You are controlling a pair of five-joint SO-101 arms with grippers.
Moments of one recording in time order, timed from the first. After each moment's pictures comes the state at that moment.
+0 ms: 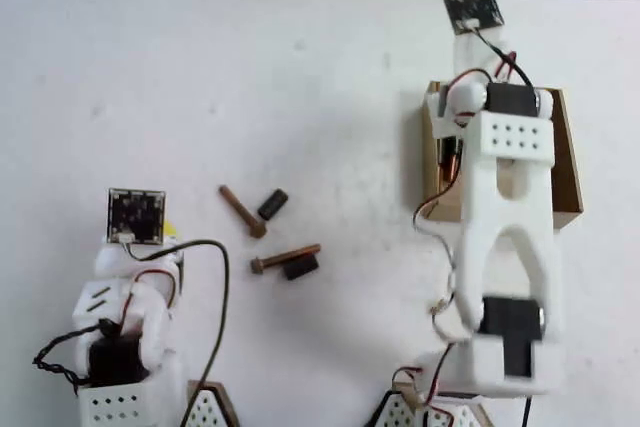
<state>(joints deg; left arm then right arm) -12.9 -103.3 90.8 58.9 -7.7 -0.2 -4.8 0.2 67.1 19.6</state>
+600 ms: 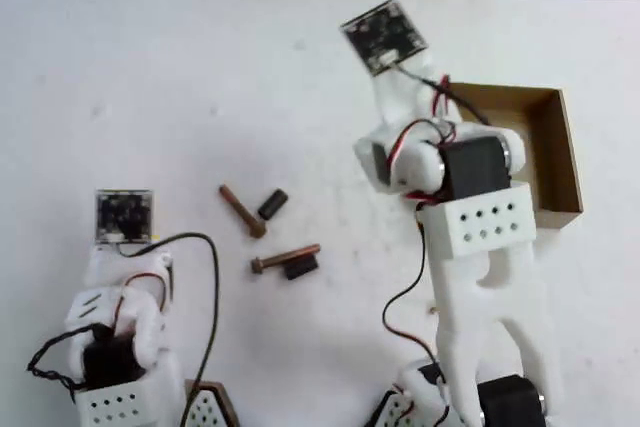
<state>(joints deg) -20.1 -103.3 90.8 62.5 -7.7 -19.3 -23.8 0.2 88.9 19.6</state>
